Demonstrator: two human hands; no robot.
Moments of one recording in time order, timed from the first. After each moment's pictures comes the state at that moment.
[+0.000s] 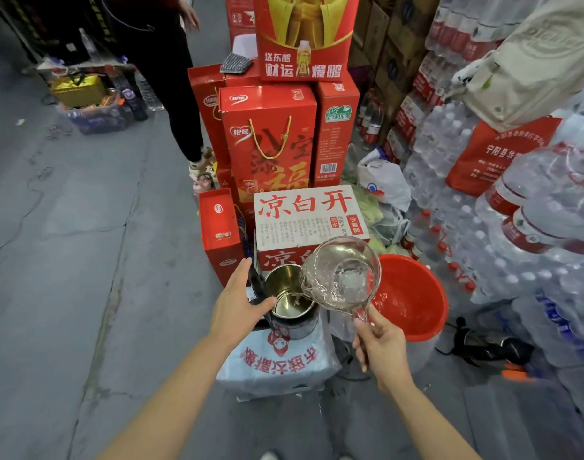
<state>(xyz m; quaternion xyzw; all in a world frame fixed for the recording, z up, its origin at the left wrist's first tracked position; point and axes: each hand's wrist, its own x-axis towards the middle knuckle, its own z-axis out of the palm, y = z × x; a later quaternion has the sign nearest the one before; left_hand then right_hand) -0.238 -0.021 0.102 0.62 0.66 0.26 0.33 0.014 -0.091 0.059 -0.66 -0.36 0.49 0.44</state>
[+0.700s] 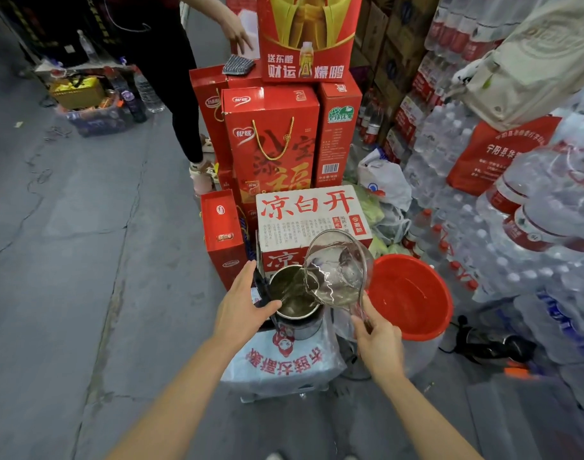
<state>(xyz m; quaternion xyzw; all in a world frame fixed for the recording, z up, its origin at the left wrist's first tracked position) -0.246 -0.019 0.102 0.63 0.66 0.24 0.32 -0.007 -0.077 0.054 -0.77 -0.51 0.27 0.28</state>
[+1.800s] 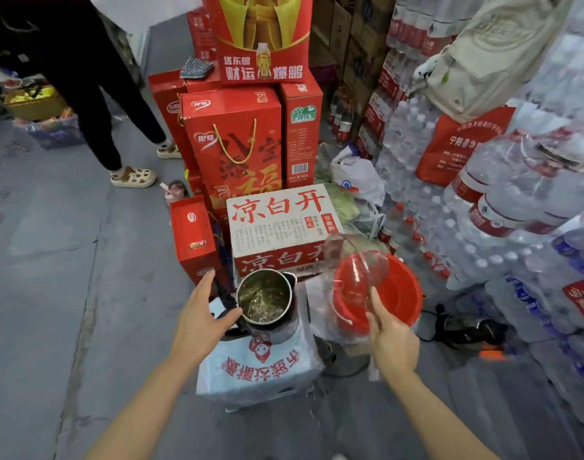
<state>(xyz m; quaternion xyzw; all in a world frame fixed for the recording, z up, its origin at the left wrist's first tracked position) -0.254 -0.018 0.085 0.62 0.68 0.22 0.33 0.067 -0.085 0.047 -0.82 -0.54 0.05 0.19</state>
